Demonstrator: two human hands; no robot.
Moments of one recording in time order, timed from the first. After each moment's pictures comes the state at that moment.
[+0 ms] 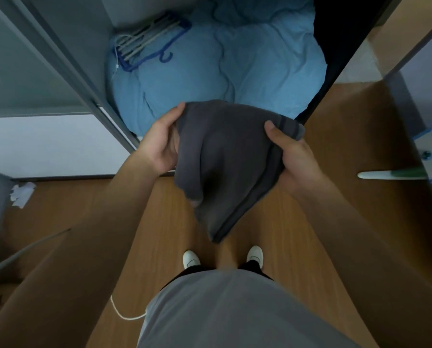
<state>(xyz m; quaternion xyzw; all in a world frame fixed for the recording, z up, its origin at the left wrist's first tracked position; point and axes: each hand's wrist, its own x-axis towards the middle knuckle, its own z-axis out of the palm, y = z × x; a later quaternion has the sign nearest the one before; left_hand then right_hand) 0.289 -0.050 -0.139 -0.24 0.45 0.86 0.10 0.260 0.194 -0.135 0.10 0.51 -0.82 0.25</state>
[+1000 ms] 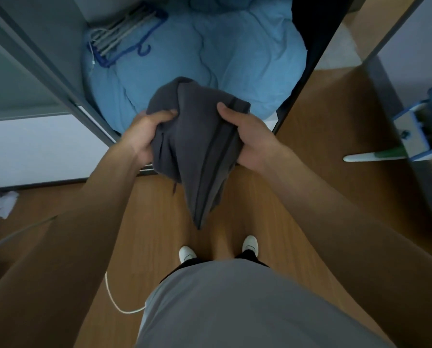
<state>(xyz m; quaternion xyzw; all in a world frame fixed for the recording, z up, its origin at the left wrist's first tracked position) 0.286 -0.053 -0.143 -0.26 0.56 0.79 0.06 0.258 0.147 -0.117 0.15 0.49 -0.79 0.32</state>
